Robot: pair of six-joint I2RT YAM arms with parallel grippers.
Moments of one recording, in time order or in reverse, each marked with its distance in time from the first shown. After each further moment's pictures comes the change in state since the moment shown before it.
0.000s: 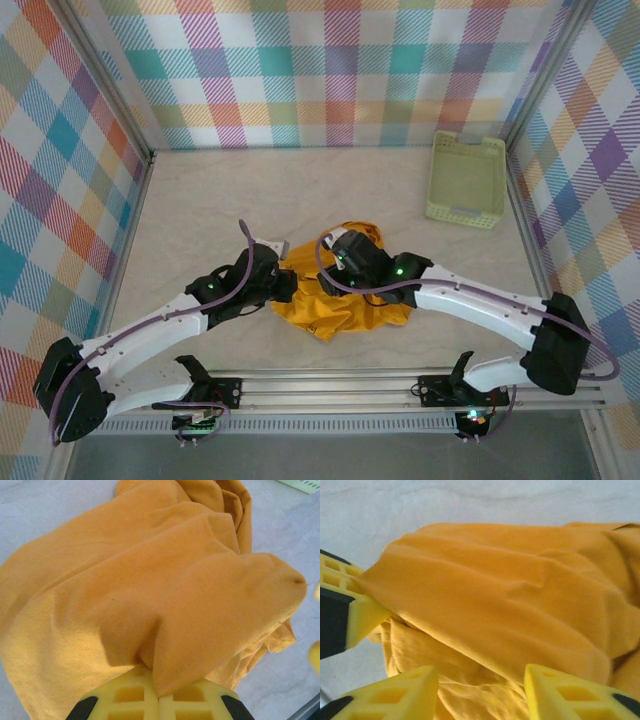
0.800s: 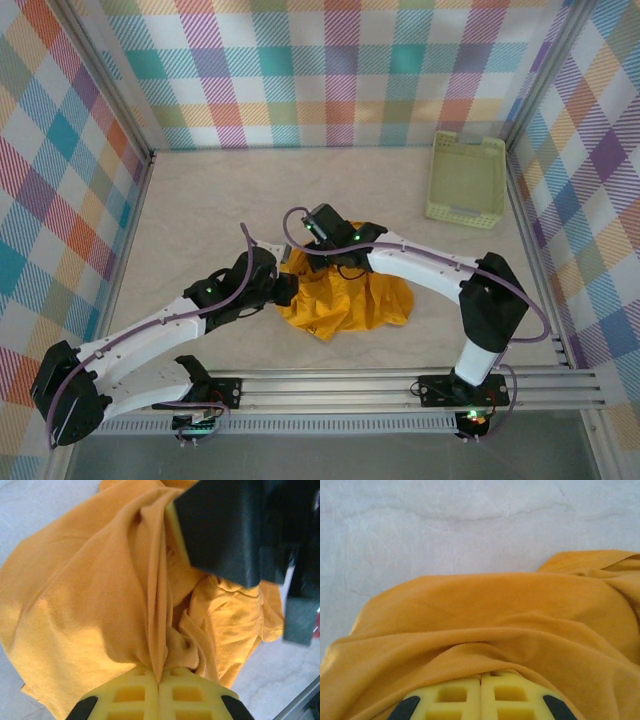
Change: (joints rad) left arm -0.007 -0.026 -0.035 0.029 0.028 0.055; right arm -0.111 0.350 0.281 -0.014 0.034 -0.005
